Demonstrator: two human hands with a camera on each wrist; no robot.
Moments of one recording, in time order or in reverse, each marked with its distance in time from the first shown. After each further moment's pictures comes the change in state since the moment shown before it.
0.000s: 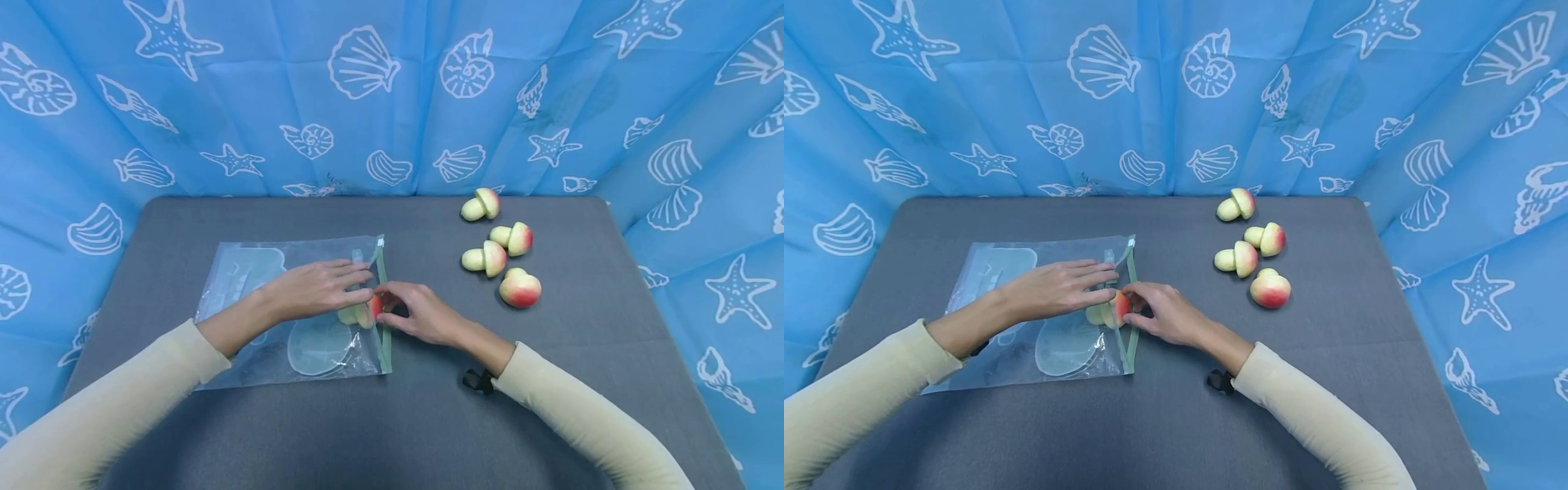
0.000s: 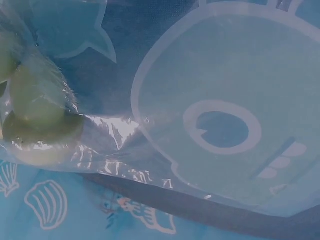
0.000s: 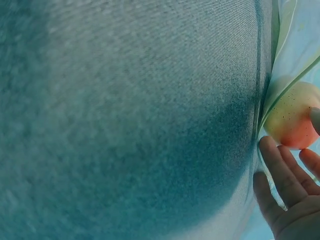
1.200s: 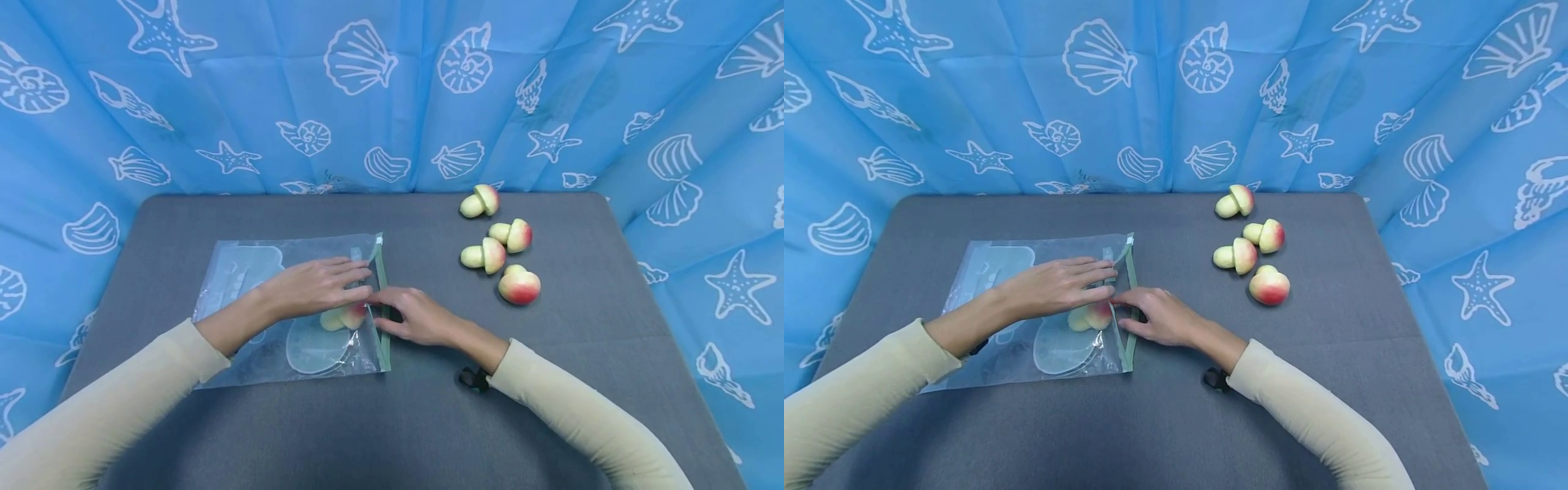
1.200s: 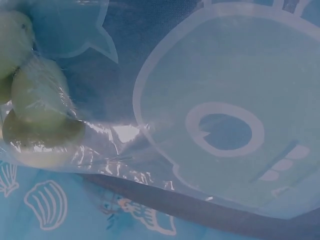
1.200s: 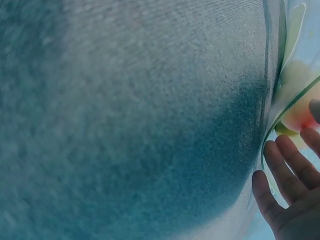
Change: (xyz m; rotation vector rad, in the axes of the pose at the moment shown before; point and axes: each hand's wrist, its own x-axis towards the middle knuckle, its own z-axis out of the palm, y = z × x) left_hand 0.000 0.000 0.003 -0.028 0.029 -0.006; right_hand 0.000 0.001 0.005 -0.098 -0.094 -0.061
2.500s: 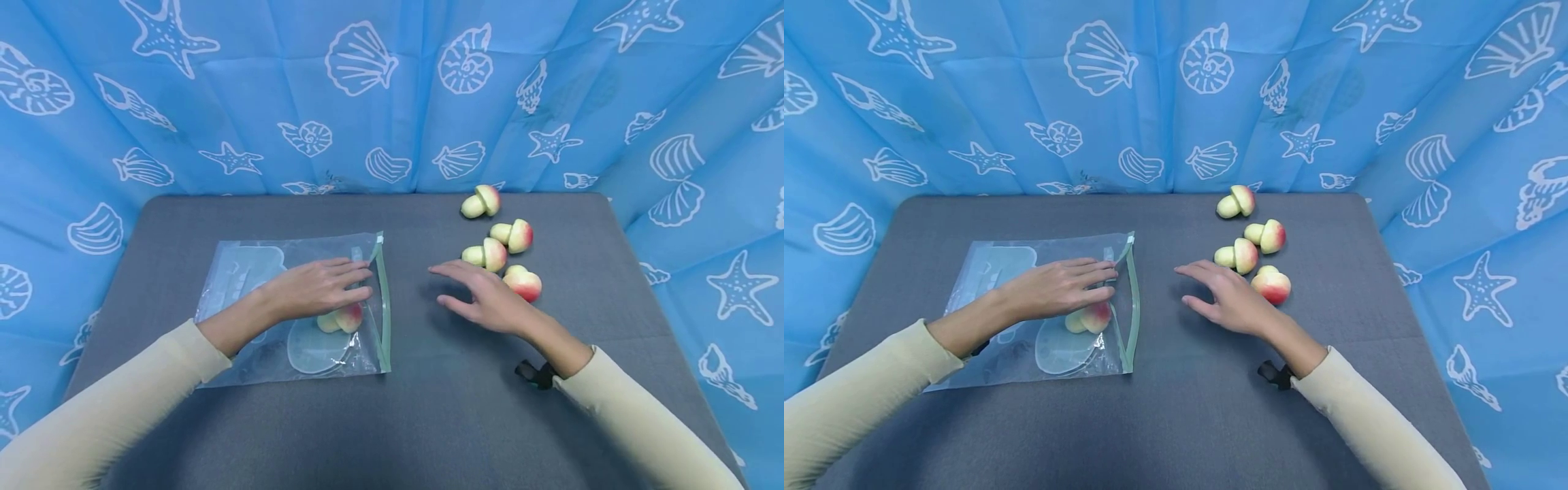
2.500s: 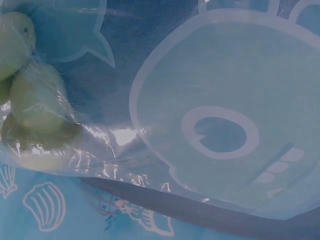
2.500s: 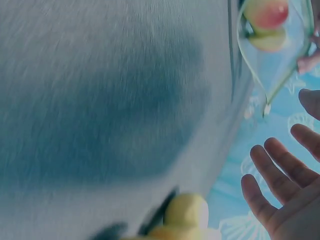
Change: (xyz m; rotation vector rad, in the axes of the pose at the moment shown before) left_hand 0.000 0.001 0.003 0.024 0.009 0.011; right_hand -0.066 0.015 -0.073 -0.102 0.142 0.134
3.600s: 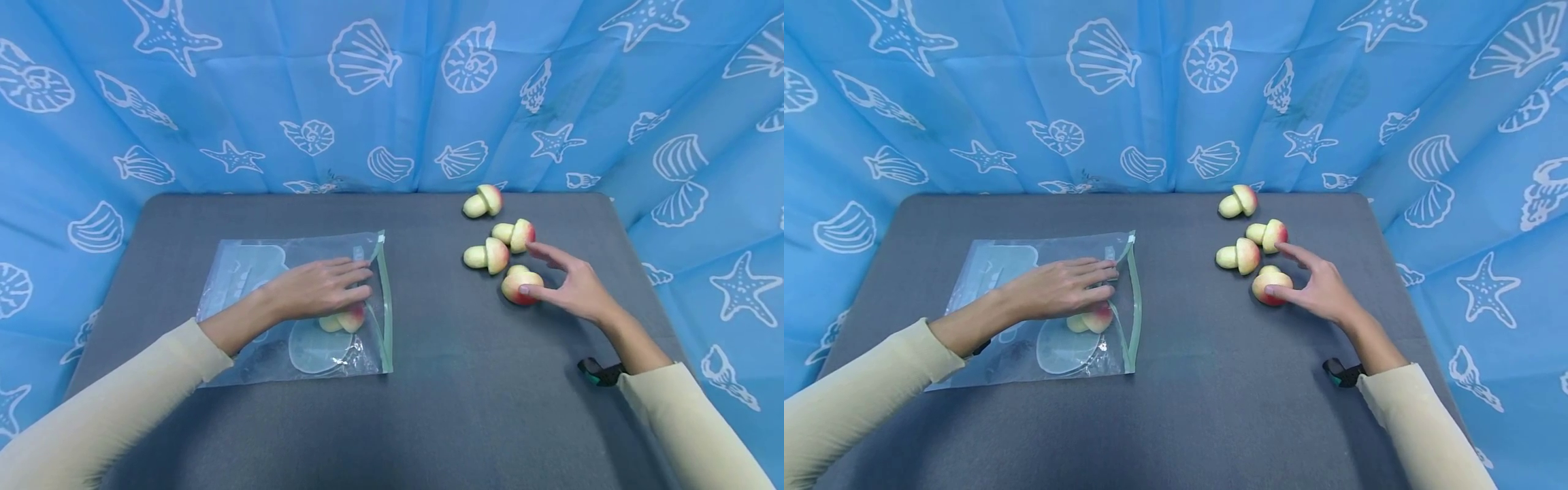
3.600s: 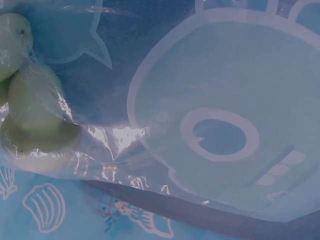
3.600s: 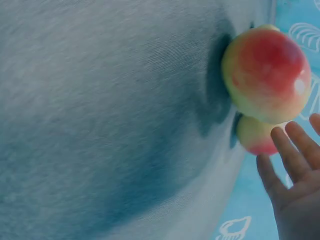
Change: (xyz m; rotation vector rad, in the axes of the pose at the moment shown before) left_hand 0.000 0.000 0.003 -0.008 0.011 -0.002; right_hand -0.072 0.083 -0.055 0.135 0.199 0.350
